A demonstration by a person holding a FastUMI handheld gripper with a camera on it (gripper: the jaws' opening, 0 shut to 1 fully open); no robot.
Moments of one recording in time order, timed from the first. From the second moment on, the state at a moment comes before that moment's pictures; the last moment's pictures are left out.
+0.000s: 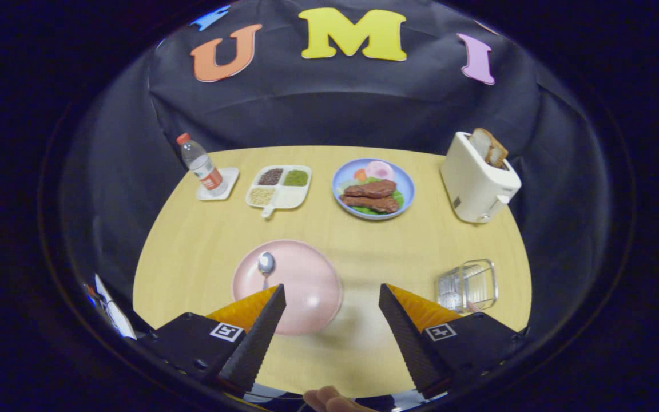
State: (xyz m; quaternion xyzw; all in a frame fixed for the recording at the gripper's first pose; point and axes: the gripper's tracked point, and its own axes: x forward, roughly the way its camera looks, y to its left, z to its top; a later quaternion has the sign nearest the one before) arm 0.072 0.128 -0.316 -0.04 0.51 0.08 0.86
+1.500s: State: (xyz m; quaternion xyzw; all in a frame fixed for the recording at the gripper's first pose) arm 0.044 0.220 -0.467 -0.01 0.57 0.02 0.82
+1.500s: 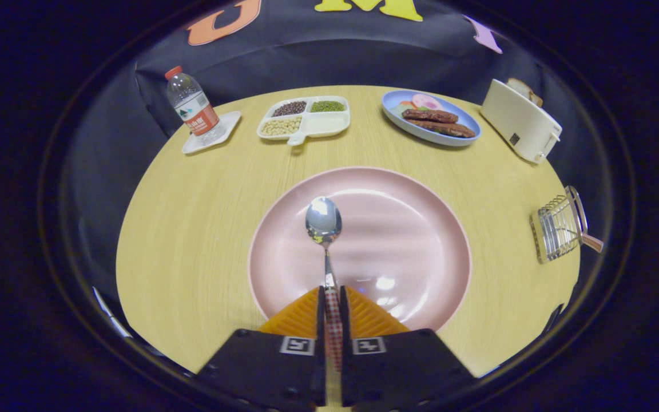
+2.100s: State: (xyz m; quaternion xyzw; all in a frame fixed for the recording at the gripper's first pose) arm 0.039 0.189 -0.414 0.02 0.57 0.03 0.82
